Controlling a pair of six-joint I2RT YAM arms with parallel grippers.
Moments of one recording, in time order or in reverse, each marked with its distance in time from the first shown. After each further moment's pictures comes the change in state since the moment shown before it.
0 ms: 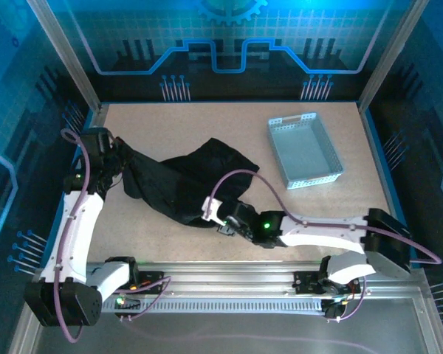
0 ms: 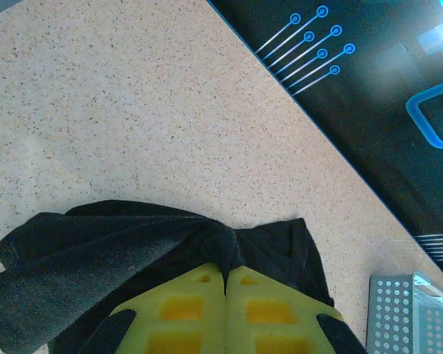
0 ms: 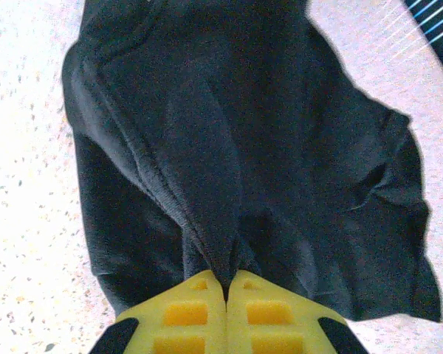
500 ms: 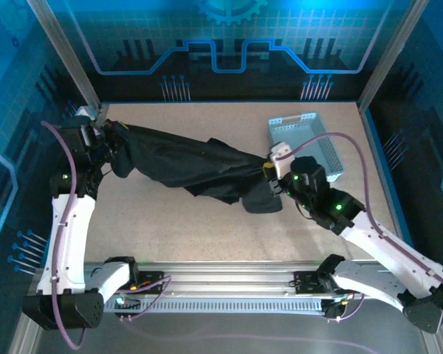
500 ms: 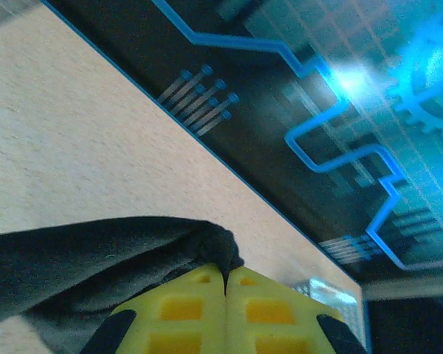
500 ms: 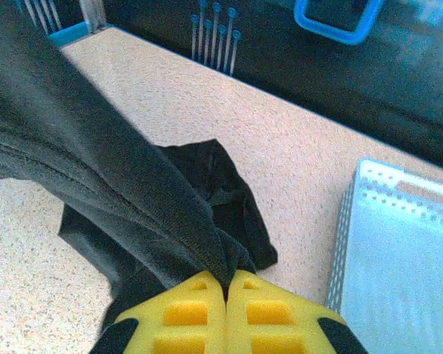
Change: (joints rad) left arm 0.026 -0.020 0.126 0.077 0.159 -0.014; right arm -0.489 -0.447 0.085 -0.243 -0.210 0.223
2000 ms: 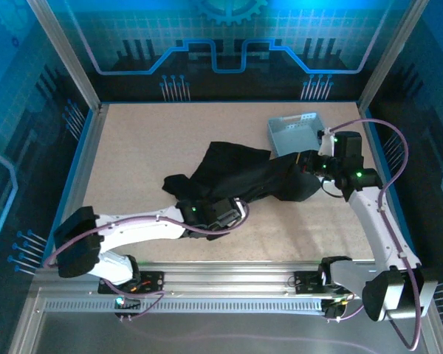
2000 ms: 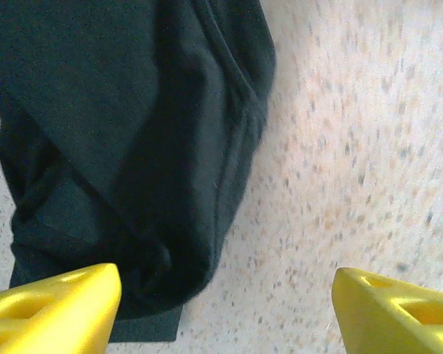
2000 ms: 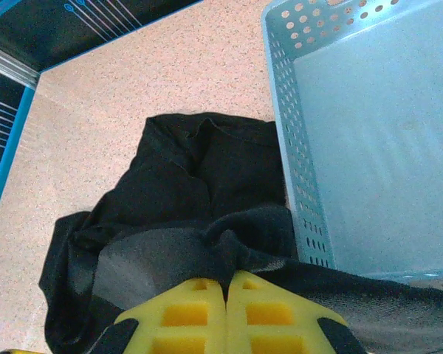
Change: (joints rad) left arm -1.206 0.431 -0.242 -0.135 -0.608 0.938; right arm -0.649 0.178 0.069 -0.157 -0.580 0.339
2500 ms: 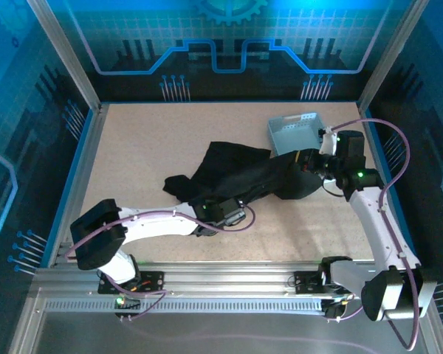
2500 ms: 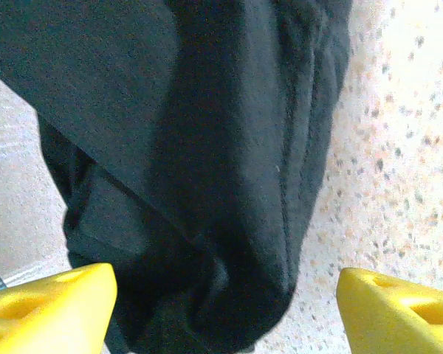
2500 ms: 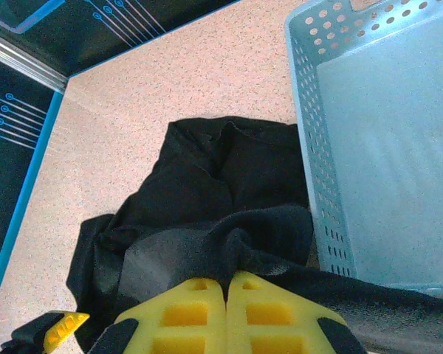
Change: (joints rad) left arm 0.039 0.113 0.003 0.075 -0.158 0.171; right arm -0.016 -0.001 -0.003 0.029 -0.071 0.011
